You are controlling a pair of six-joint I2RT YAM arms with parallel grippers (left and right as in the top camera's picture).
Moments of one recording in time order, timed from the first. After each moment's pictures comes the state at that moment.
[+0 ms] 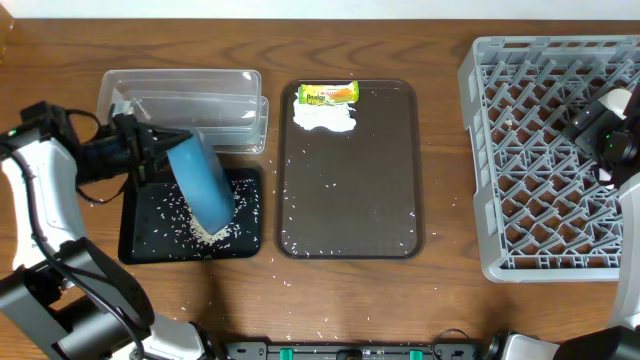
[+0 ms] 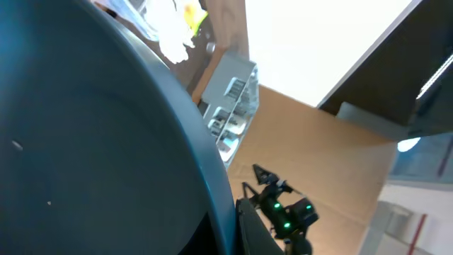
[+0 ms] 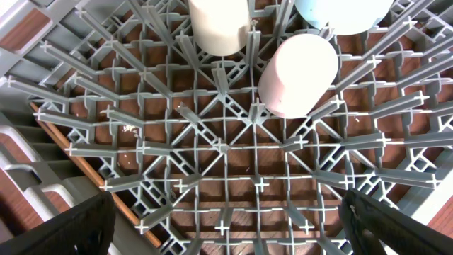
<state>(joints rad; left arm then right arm) 0.53 1.71 1.38 -1.29 1.23 -0.29 -0.34 1.45 1.34 -0.86 0.20 0.44</state>
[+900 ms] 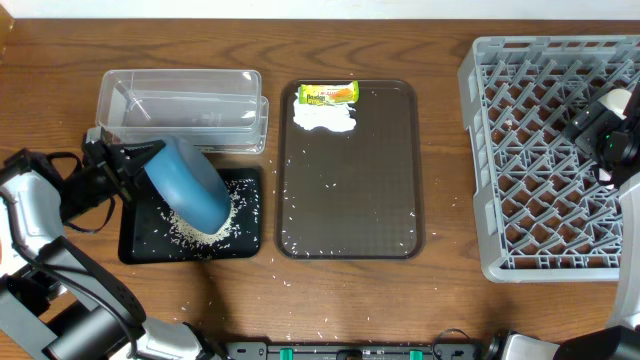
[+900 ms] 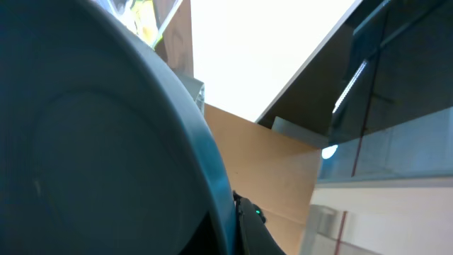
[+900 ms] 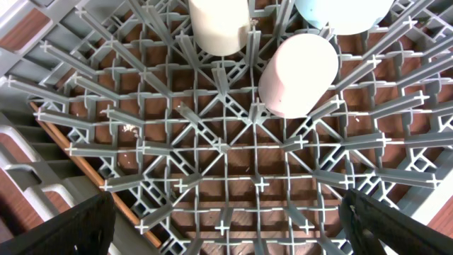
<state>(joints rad) 0.70 1.71 1.21 -1.25 1.44 -0.20 -0.34 1.45 1.34 -0.86 0.20 0.44</state>
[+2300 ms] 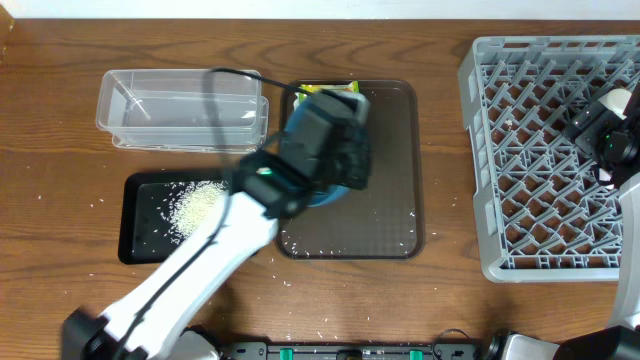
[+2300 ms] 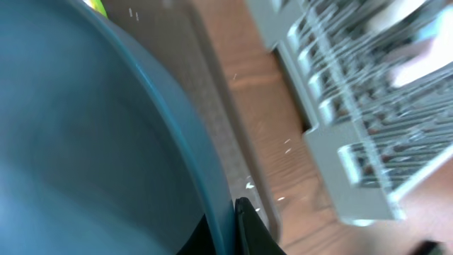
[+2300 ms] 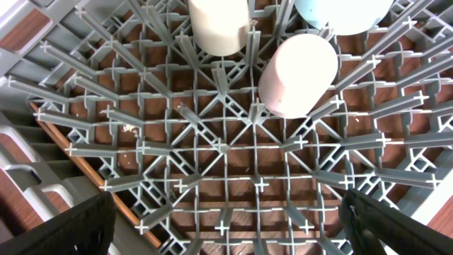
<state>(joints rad) -0.68 1.49 1.28 -0.59 0.12 -0.46 -0.34 1.45 1.34 -0.86 0.20 0.44</state>
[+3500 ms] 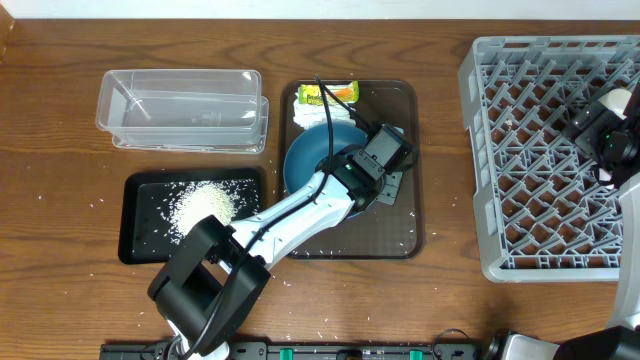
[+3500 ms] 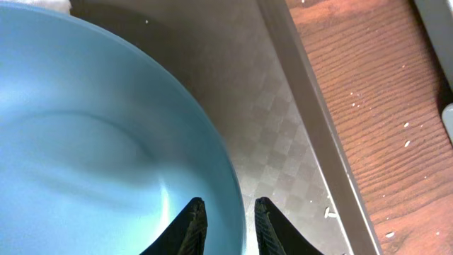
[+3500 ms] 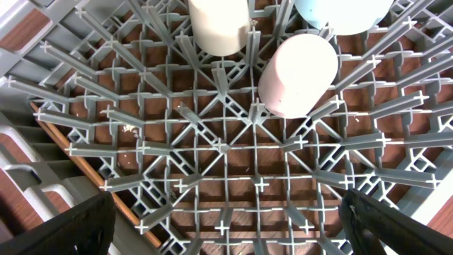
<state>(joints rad) -0.79 1.86 1.28 -0.45 -0.07 -0.44 -0.34 1.45 1.34 -0.86 0.20 0.44</state>
